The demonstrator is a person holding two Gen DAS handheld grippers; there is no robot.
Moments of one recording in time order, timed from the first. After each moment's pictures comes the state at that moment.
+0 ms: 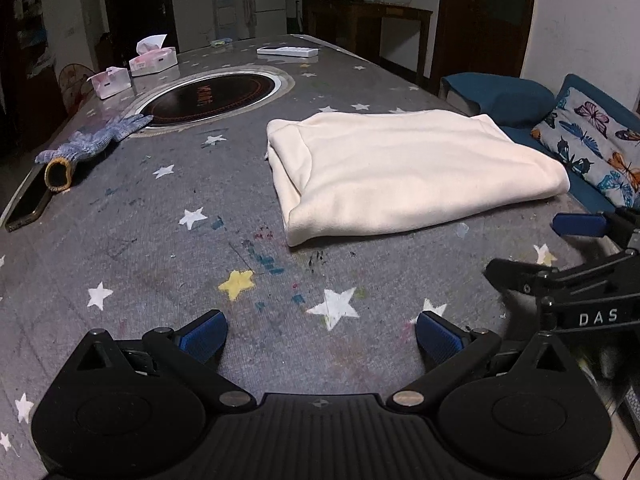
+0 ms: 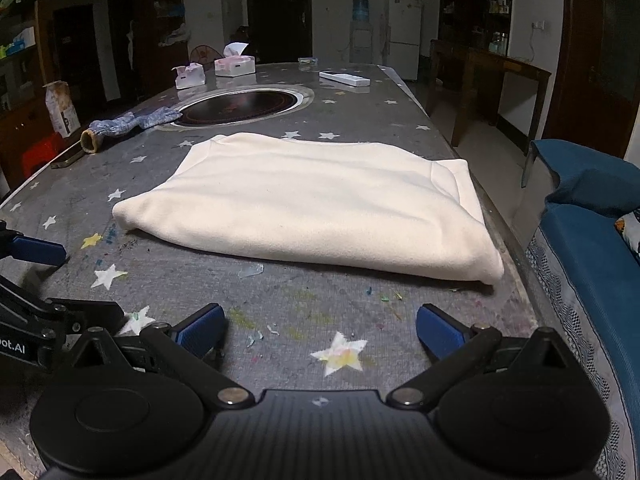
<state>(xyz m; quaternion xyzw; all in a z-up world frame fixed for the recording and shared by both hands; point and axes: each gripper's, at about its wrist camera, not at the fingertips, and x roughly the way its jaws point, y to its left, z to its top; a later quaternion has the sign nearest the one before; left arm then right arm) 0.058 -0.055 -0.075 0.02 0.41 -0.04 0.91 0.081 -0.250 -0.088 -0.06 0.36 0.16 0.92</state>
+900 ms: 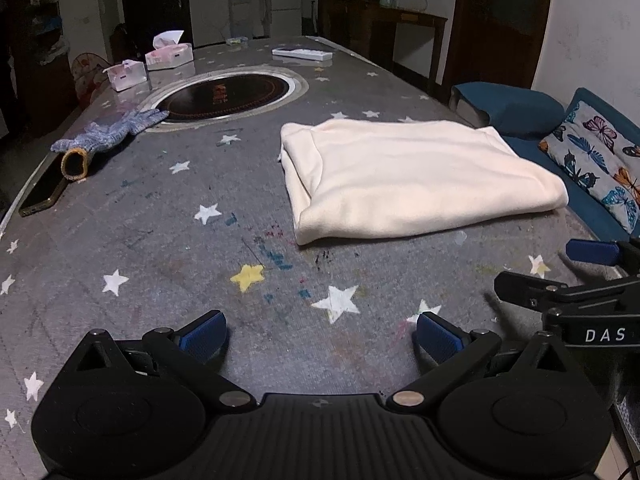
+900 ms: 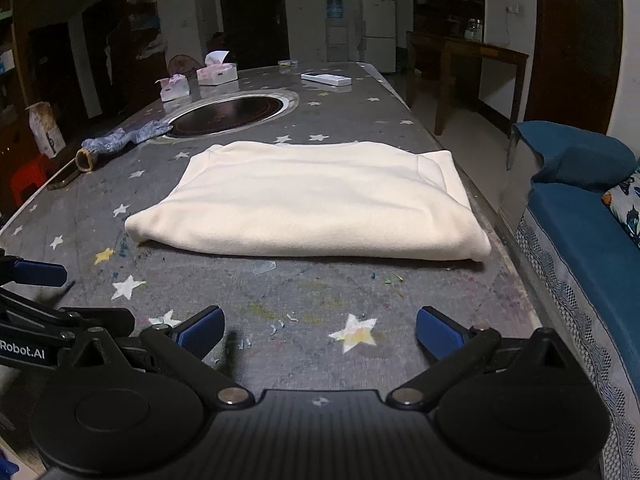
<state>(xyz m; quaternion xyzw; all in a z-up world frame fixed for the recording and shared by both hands) 0.047 -0.054 -0.063 0.00 0.41 -0.02 0.91 0.063 -0.248 -0.075 -0.02 0.37 0.13 0.92</state>
